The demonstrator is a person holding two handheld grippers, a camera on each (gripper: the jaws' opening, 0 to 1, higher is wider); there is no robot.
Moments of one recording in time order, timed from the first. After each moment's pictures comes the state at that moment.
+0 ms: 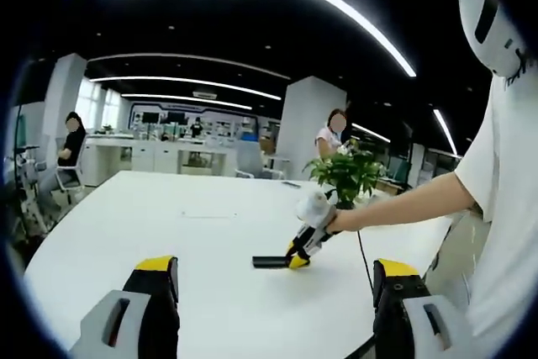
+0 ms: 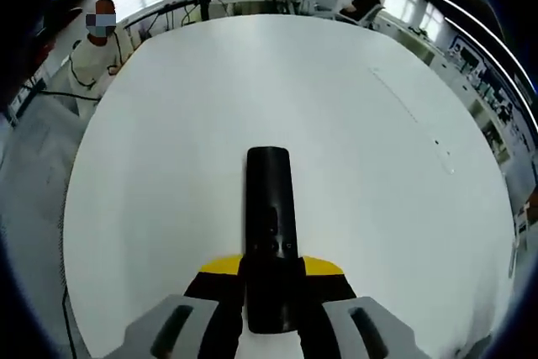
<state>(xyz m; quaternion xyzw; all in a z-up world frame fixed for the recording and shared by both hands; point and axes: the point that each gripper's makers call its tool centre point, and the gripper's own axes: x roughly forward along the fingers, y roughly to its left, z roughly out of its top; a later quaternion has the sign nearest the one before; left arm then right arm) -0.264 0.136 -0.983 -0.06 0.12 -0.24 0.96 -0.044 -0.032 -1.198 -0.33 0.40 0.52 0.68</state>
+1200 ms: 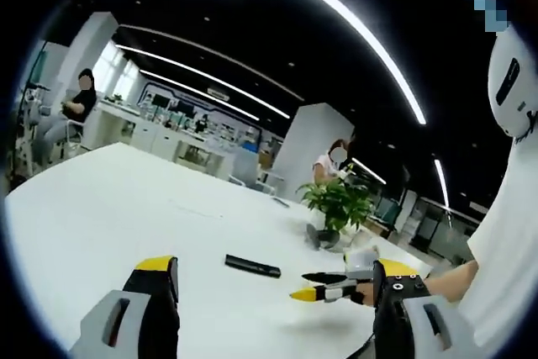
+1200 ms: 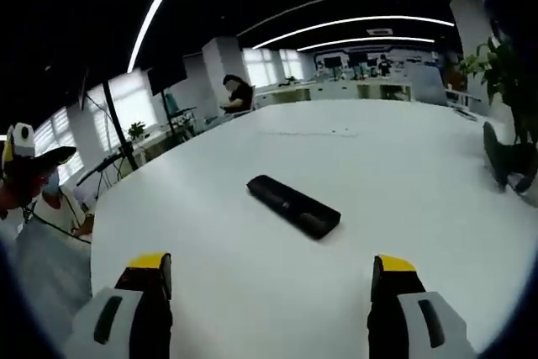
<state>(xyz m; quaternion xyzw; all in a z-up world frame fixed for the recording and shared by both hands) -0.257 0.128 -0.993 -0.19 0.10 -0.24 0.95 -0.134 -0.080 -1.156 0.00 0.27 0.36 0.89</state>
